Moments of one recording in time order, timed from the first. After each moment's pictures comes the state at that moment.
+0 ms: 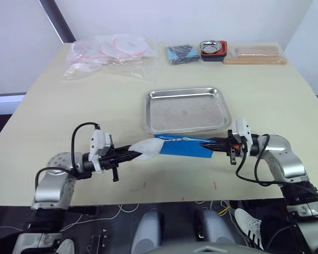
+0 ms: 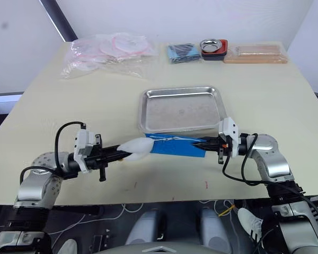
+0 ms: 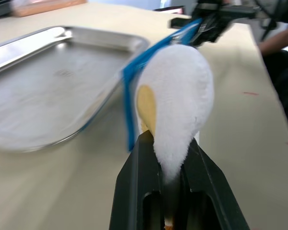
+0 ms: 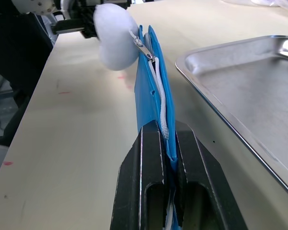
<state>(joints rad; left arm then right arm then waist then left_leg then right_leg) -0.12 0.69 0.12 0.06 -0.51 0.10 -1.27 -0.39 -0.50 0.11 0.12 0.38 0.14 1.28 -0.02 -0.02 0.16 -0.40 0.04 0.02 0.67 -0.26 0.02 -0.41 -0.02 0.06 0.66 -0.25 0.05</state>
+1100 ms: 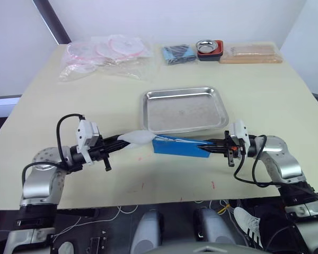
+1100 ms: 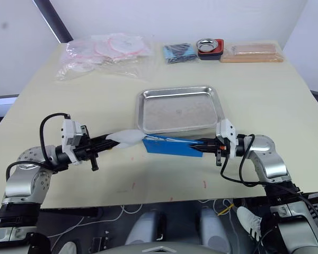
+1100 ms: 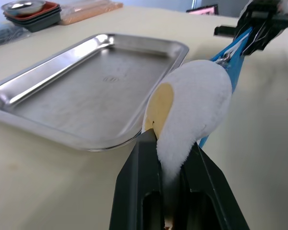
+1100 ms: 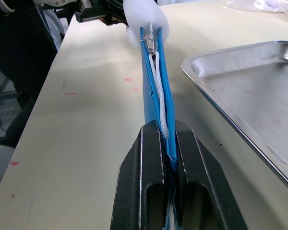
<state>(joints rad) -0.14 0.72 0.19 0.06 -0.49 0.10 -1.20 -0.38 -0.49 0.14 0.12 0.38 0.11 1.28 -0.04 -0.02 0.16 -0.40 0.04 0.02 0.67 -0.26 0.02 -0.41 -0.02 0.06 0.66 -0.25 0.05</state>
